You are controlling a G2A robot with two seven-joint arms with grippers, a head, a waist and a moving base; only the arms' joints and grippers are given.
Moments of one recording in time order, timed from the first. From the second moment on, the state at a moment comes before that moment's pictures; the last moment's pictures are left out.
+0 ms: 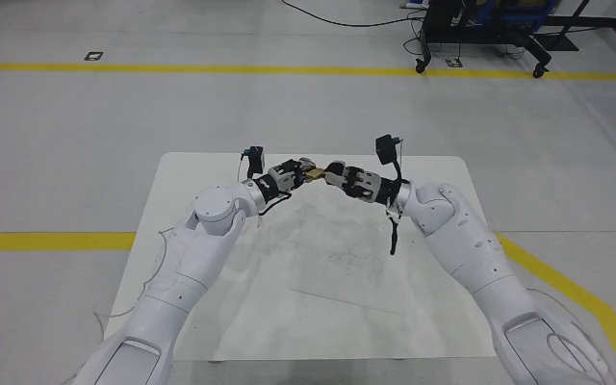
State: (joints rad) left arm 0.86 -1.35 -1.04 -1.11 -0.45 0.06 -0.62; right arm -0.82 -1.21 0.98 -1.00 -0.36 -1.01 0.31
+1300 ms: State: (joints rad) left arm 0.98 -1.28 -1.01 -1.39 0.03 0.28 -0.81; right arm -0.94 -1.12 1.32 -1.09 -0.72 -1.01 -0.07
